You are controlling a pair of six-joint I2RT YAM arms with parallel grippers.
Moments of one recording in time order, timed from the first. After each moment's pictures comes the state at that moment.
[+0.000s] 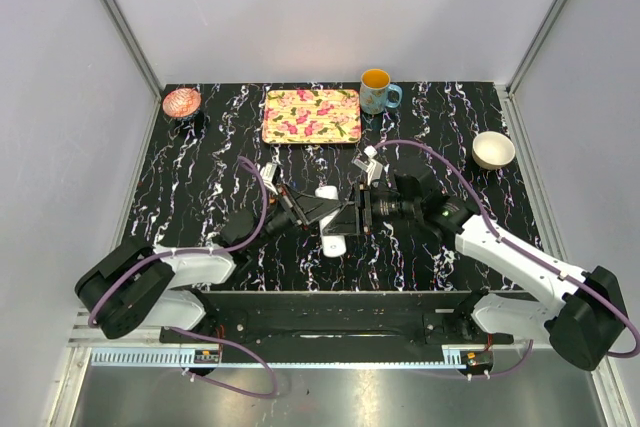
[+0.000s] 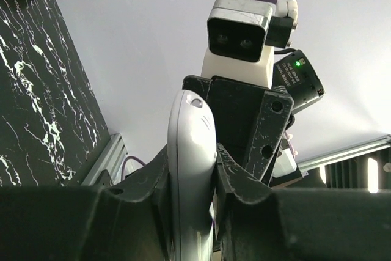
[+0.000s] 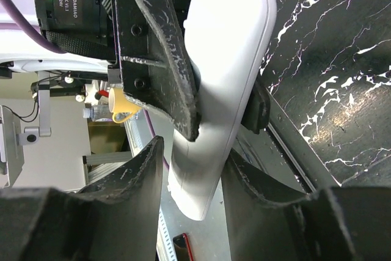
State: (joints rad) left arm -0.77 1.32 0.31 1.26 0.27 -1.47; right arm 0.72 1.14 0.83 -0.12 -0.69 0.80
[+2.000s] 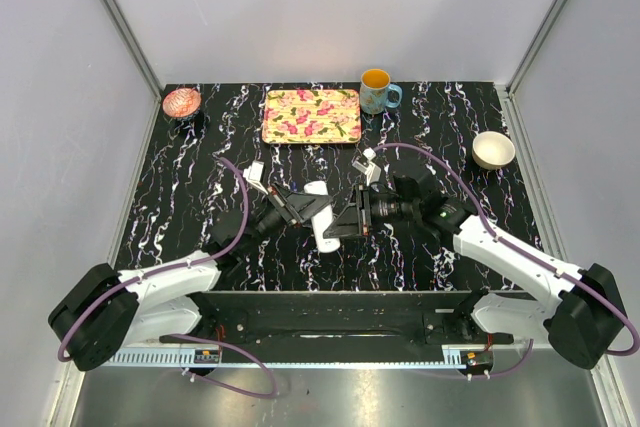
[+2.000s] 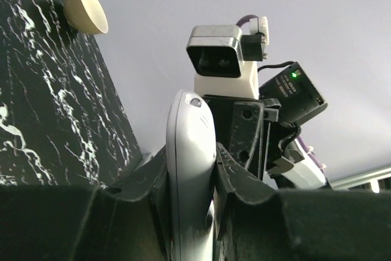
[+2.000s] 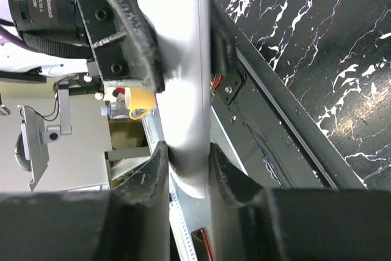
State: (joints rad) left arm -0.77 1.09 0.31 0.98 0.17 -1.31; right arm 0.72 1.15 0.81 -0.09 -0.72 0.89
